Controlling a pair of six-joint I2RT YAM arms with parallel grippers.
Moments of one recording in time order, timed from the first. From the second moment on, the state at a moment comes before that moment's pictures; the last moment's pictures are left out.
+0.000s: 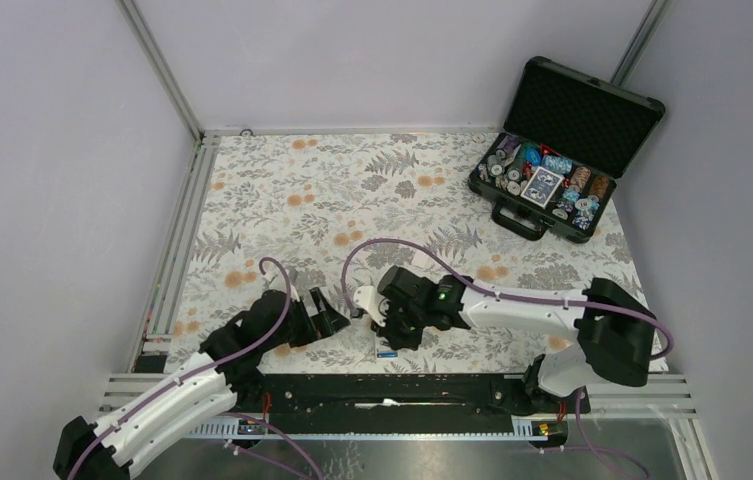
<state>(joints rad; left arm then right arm) -0.72 0.52 0.19 -0.34 0.06 -0.97 1.12 1.46 0.88 -0.48 -0.28 -0.15</state>
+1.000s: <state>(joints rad) -0.72 0.41 0.19 -0.51 -0.08 -1.05 1.17 1.65 0.99 -0.57 -0.22 -0.23</state>
